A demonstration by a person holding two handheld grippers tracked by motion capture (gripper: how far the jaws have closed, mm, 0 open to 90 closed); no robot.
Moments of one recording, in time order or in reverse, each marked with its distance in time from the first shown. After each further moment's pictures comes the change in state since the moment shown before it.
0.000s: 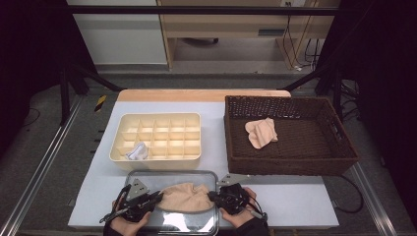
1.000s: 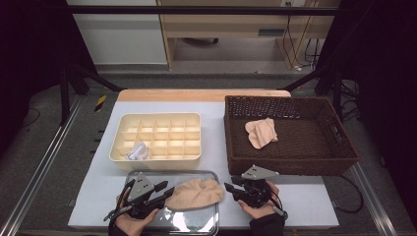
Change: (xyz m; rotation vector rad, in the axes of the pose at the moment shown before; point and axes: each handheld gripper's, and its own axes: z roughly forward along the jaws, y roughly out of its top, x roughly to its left) left arm -0.020 0.035 -0.014 -0.164 -0.033 0.059; right arm -0.037 -0.008 -0.042 -0.144 -0.090 0.041
